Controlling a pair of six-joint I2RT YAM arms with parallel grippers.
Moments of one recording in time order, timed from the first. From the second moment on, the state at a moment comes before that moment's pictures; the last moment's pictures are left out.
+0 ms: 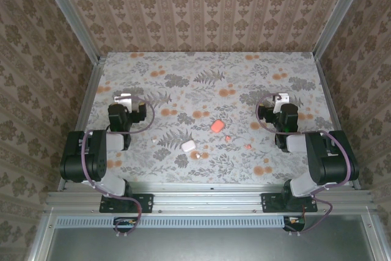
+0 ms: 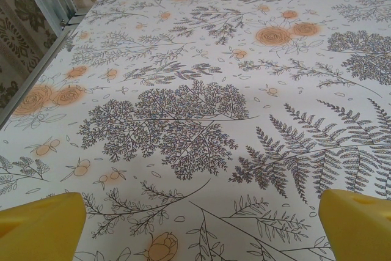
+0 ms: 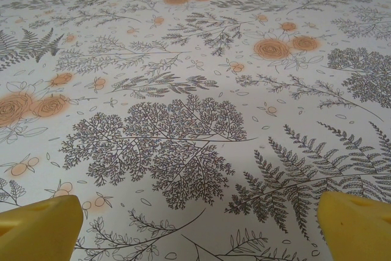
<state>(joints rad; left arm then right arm) -0.02 1.56 0.42 0.76 -0.02 0.07 0.00 1.52 0.39 0.74 0.02 0.03</state>
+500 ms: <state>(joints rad) -0.14 1.26 0.59 0.33 -0.06 0.07 0.02 1.34 0.66 0.20 0.03 0.07</state>
